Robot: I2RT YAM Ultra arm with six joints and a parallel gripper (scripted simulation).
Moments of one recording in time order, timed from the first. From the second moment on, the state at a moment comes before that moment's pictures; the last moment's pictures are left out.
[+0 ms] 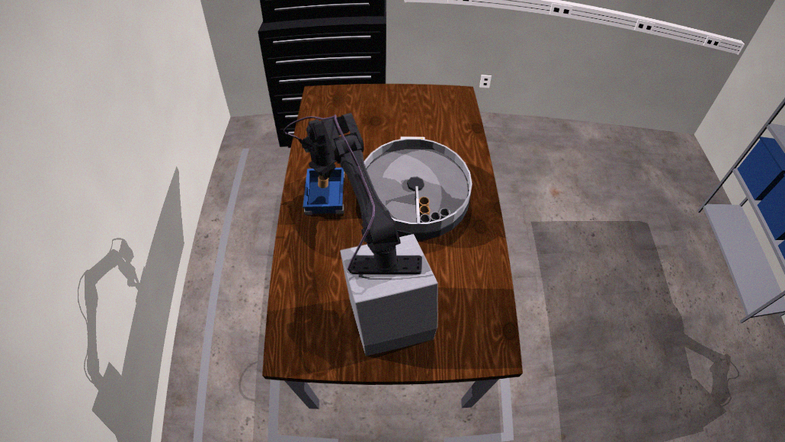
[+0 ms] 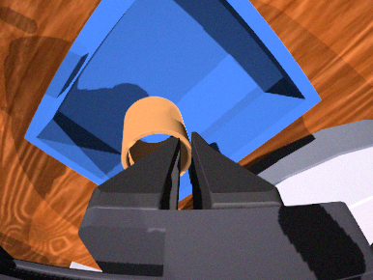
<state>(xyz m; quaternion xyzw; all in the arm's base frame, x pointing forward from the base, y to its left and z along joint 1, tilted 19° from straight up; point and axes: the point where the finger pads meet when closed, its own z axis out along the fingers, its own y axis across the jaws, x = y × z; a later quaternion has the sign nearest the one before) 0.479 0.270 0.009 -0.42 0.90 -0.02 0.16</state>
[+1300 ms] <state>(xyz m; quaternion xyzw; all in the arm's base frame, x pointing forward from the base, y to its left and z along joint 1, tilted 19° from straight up) 0.479 0.270 0.006 -0.42 0.90 -0.02 0.16</state>
